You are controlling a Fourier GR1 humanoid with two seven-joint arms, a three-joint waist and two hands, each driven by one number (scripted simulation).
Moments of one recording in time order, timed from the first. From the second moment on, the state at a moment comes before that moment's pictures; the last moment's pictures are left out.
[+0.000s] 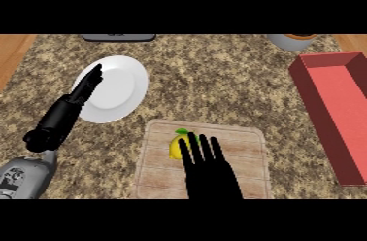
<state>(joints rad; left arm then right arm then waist) -0.23 0.44 -0.18 -1.51 0.07 -0.02 -0.10 -0.36 -0.14 0.91 -1.90 0.80 0.44 1.13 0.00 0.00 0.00</state>
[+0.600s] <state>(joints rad) -0.24 0.41 -0.17 -1.50 0.03 -0.05 -0.08 -0.29 -0.07 0.87 -1.76 0.93 0.48 1.05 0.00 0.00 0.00</state>
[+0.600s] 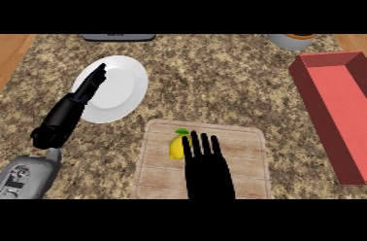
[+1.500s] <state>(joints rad) -0.20 0.36 -0.10 -1.55 -0.01 -0.11 -0.08 -0.18 -0.03 0.78 -1.67 1.09 0.48 0.96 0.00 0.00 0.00</state>
